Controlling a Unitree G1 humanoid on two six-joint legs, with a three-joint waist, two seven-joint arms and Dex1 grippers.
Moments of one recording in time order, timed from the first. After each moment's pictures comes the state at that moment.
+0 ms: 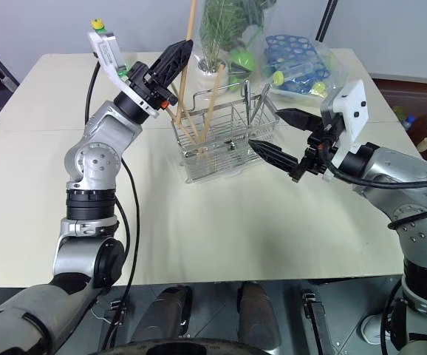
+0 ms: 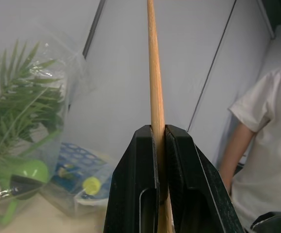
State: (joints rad) left arm -0.87 0.13 0.17 0.15 -0.68 0.39 -0.59; right arm -0.39 -0.80 -0.28 -0.52 0.89 0.79 0.58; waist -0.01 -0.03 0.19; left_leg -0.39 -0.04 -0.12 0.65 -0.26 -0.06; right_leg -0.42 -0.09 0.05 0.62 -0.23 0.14
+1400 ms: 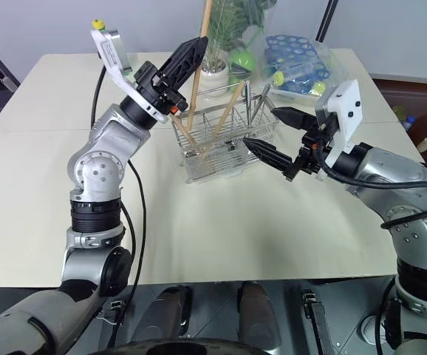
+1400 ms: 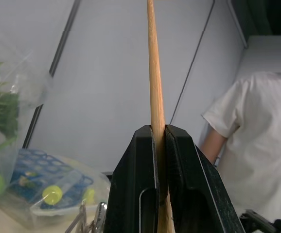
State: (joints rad) left arm -0.82 0.08 0.15 -0.01 -0.76 0.49 -0.52; right arm -0.40 -0.78 -0.25 -0.52 0.89 0.78 0.56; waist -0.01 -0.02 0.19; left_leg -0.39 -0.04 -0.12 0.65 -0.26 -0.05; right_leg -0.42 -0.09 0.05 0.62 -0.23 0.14
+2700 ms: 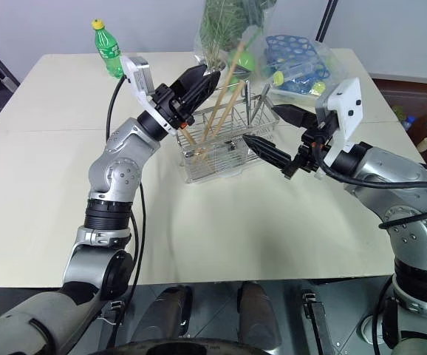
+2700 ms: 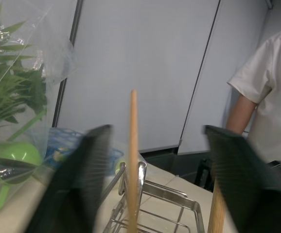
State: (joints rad) left arm -0.80 0.08 0.09 0.16 -0.55 0.30 -0.65; right arm -0.41 -0.76 -0.26 -0.54 0.89 0.78 0.53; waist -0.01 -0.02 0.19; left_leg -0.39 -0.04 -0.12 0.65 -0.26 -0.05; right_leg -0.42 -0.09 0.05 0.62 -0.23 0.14
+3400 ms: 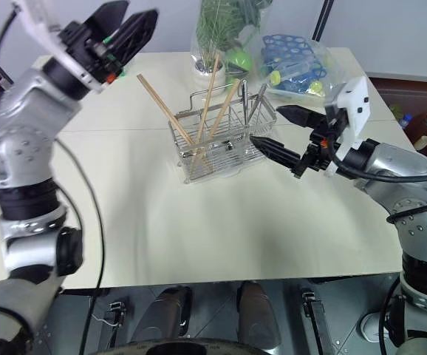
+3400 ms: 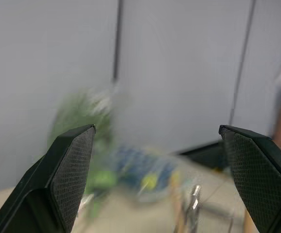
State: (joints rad) left arm -0.83 0.51 0.28 -0.20 -0.78 0.74 -0.45; right arm -0.41 -0.80 -0.29 -0.43 0.88 0.75 0.65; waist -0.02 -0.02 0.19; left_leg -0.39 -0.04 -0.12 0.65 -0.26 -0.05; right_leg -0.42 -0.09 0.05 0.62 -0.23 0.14
